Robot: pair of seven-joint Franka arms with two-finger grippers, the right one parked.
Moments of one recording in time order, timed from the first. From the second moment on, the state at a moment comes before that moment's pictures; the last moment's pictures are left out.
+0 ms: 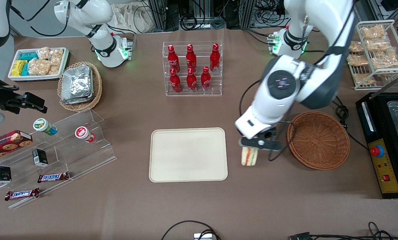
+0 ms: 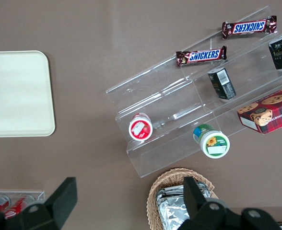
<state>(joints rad) -0.34 0.47 -0.26 -1.44 0.15 1.92 -0.48</state>
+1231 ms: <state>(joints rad) -0.52 0.83 -0.26 -1.30 0.29 2.12 -0.76</state>
